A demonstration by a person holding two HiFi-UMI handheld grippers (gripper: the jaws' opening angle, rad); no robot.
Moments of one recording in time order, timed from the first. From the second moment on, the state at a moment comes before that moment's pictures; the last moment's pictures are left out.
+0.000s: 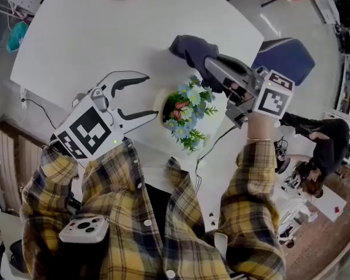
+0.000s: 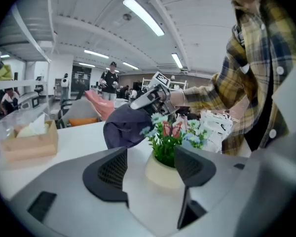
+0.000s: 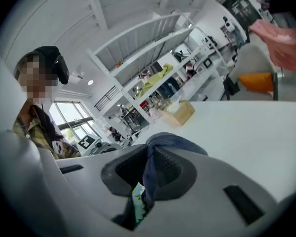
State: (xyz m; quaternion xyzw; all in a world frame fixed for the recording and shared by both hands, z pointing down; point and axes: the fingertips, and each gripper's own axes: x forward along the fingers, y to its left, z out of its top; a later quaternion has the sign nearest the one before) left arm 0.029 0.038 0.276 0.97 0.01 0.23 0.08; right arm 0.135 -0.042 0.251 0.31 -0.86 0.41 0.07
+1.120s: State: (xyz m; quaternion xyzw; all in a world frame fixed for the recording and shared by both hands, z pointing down) left arm 0.001 0.030 0.065 0.98 -0.16 0.05 0.06; right arm 0.078 0.058 0.025 0.54 -0.84 0.09 -0.05
